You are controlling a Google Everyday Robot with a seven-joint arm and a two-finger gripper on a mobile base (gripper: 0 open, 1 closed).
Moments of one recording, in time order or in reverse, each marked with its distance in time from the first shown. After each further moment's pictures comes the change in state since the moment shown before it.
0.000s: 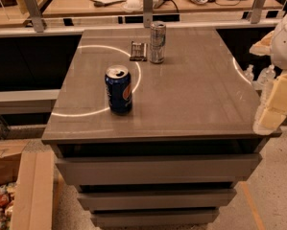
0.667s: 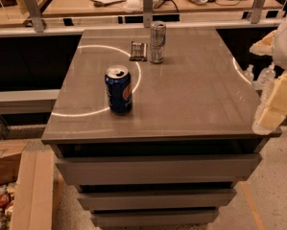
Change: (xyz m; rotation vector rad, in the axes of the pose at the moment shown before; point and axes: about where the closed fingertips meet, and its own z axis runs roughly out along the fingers) arm -0.003 0.000 -0.001 0.001 -0.041 0.007
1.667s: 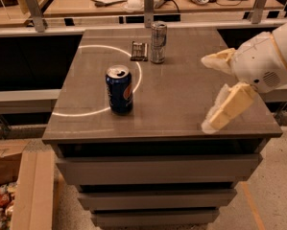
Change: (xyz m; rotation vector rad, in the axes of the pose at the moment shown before) arm -0.080 0.007 0.055 -0.146 -0.514 -0.023
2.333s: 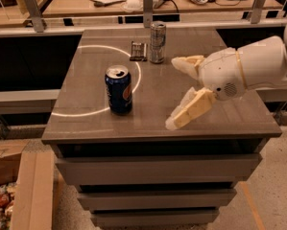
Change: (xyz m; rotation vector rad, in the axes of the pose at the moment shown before) arm -0.039 -0.007 0.057 -0.023 -0.286 -0.008
